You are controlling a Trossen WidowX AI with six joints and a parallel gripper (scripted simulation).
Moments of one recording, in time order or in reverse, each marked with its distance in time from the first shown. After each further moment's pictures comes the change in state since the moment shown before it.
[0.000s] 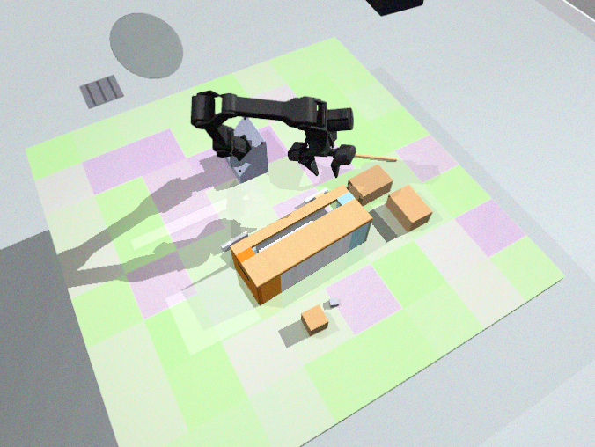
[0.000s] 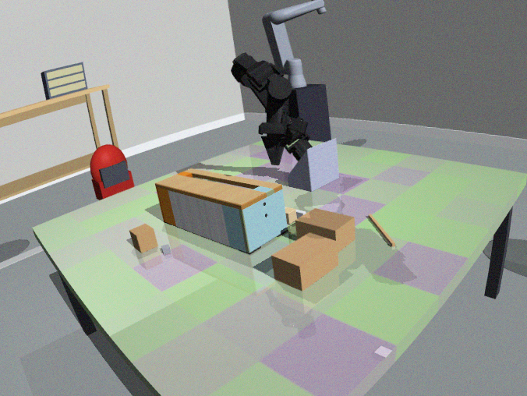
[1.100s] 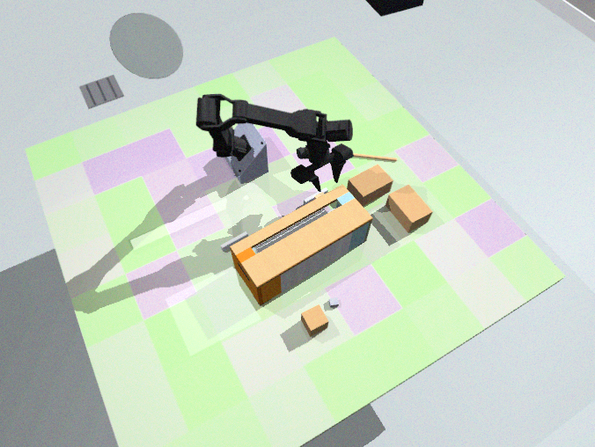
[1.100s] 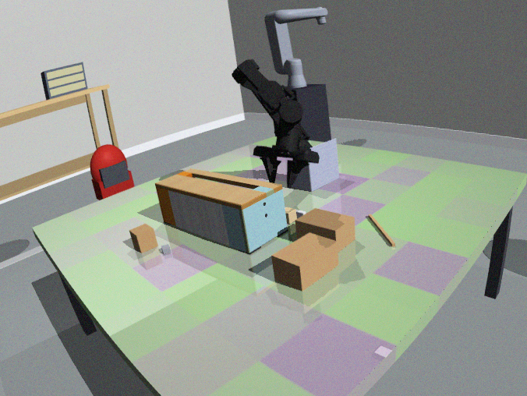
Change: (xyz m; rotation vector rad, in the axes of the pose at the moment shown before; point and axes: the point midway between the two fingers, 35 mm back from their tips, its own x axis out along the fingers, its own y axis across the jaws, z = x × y) arm 0.056 0.016 0.017 -0.981 0.117 0.007
